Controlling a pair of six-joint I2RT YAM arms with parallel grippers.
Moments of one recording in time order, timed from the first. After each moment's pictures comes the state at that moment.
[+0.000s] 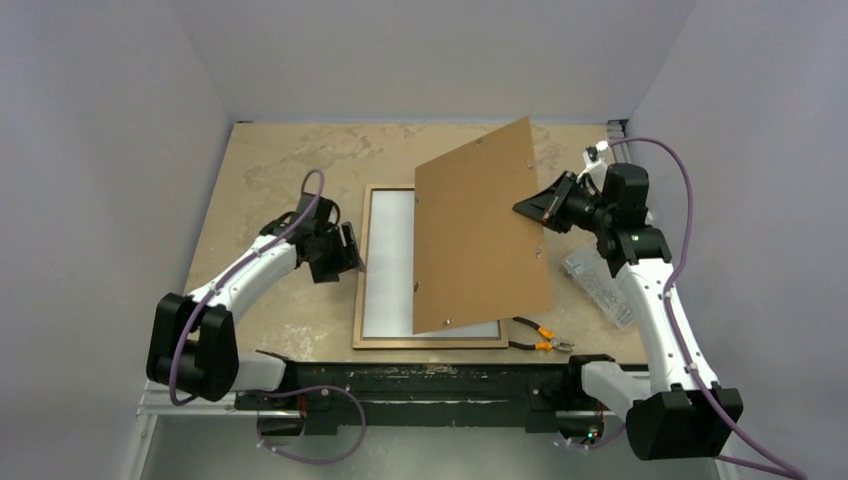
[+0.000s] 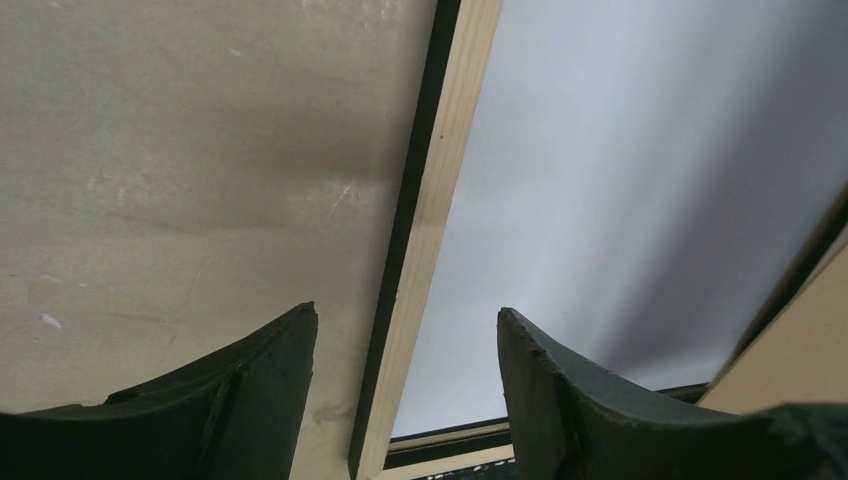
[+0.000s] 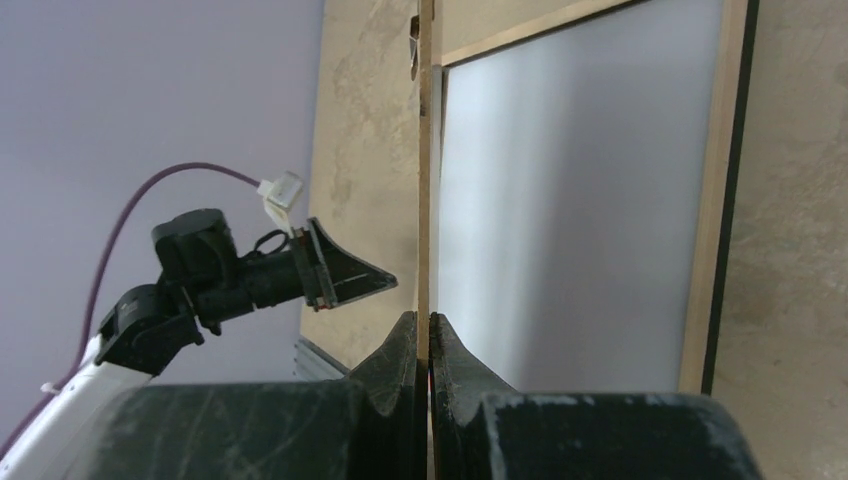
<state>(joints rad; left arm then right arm) -0.26 1.32 0.86 -0.64 0.16 -0.60 0.03 1.05 1.06 -0.48 -0.60 0.72</state>
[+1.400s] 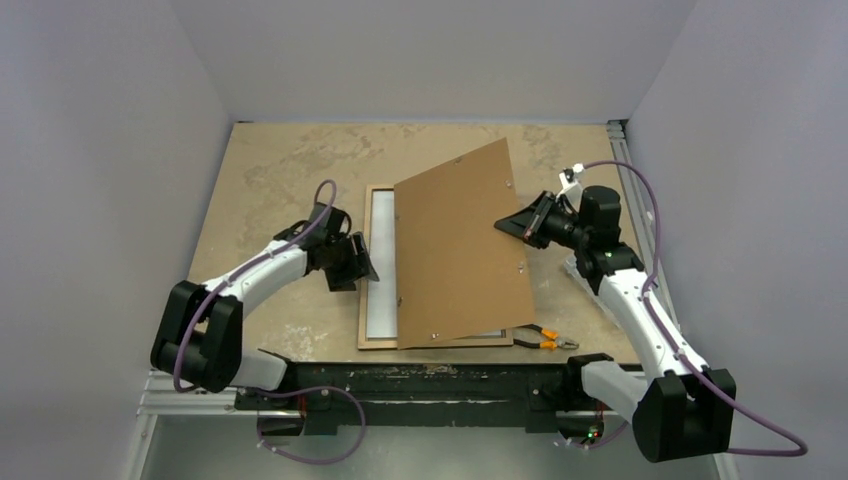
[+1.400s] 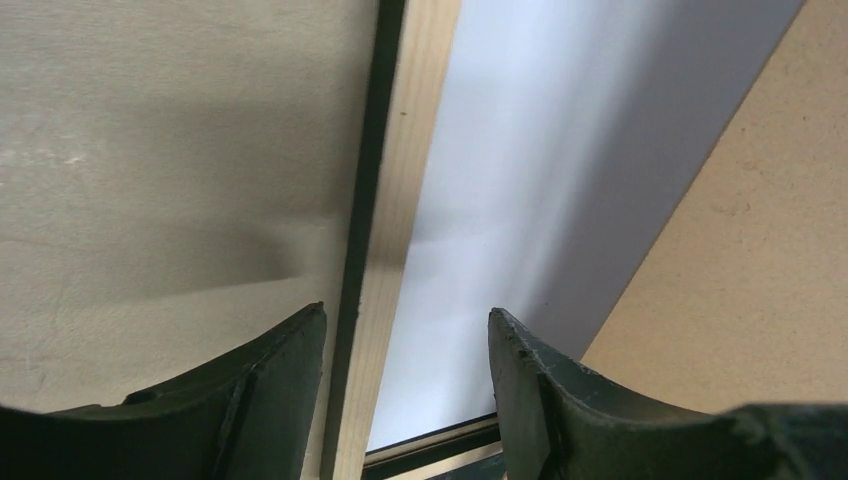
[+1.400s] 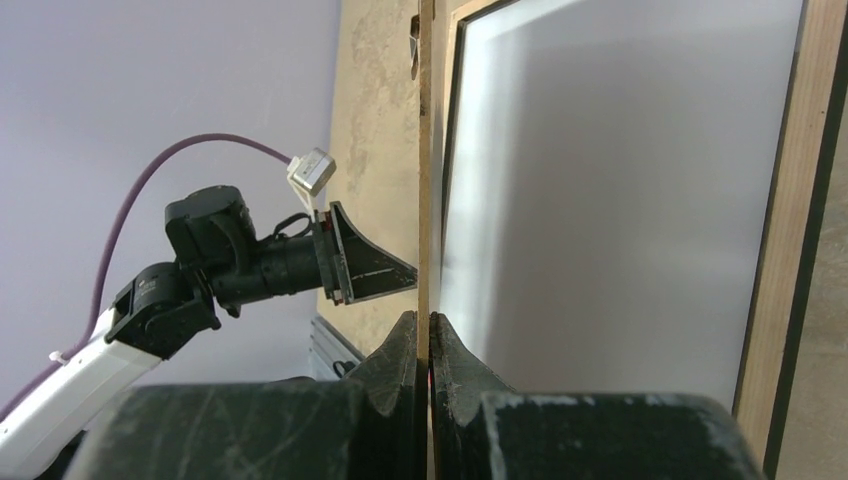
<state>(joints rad) -0.38 1.42 0.80 -0.53 0.19 -0.70 0.12 1.05 0.75 -0.13 -0.65 0.85</state>
